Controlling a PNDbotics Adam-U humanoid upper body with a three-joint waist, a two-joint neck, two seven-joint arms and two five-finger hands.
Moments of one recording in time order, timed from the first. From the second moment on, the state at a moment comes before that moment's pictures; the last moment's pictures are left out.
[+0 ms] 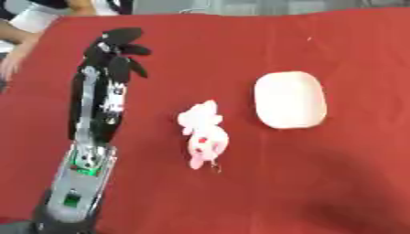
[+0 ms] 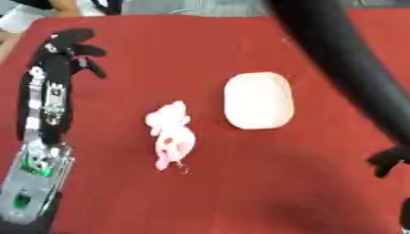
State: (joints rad) left arm -0.23 0.25 0.05 -1.97 -0.27 -0.35 0.28; right arm -0.10 -0.26 0.09 -1.99 0.32 -0.76 -0.04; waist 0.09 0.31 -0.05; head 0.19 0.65
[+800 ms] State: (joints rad) left arm -0.23 0.25 0.05 -1.97 -0.27 -0.35 0.28; right arm -0.10 -0.26 0.09 -1.99 0.33 -0.75 -0.05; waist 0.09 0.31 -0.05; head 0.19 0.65
